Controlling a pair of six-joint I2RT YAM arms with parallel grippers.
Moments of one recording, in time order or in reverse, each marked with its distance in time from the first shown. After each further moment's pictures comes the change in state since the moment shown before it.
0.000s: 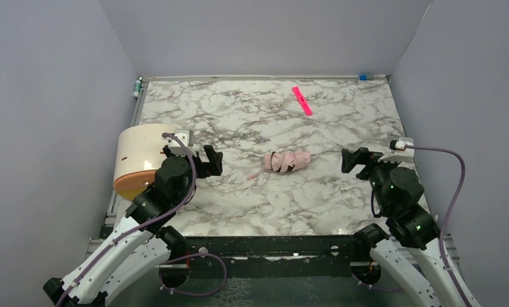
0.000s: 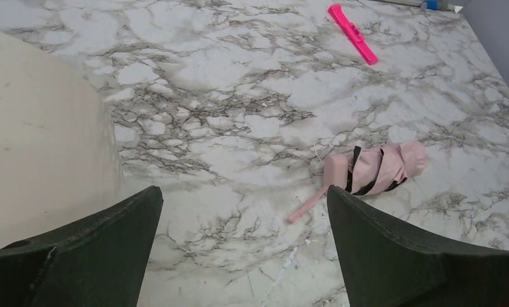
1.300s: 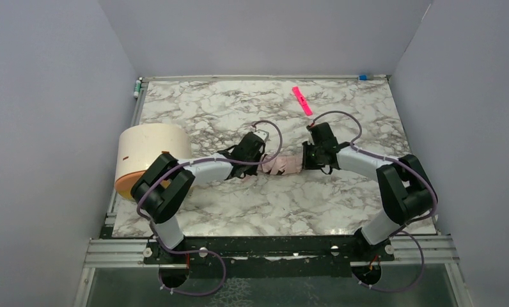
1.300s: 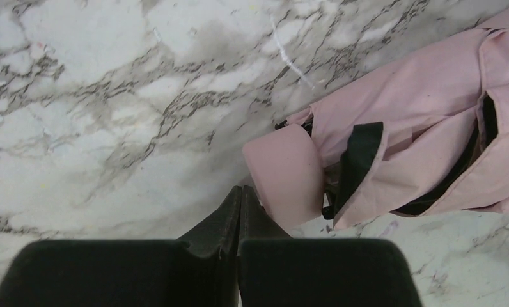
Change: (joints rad) left arm -0.068 1.088 0.207 0.274 0.290 0.097; right arm -0.032 1.230 0.160 0.229 -0.537 0.076
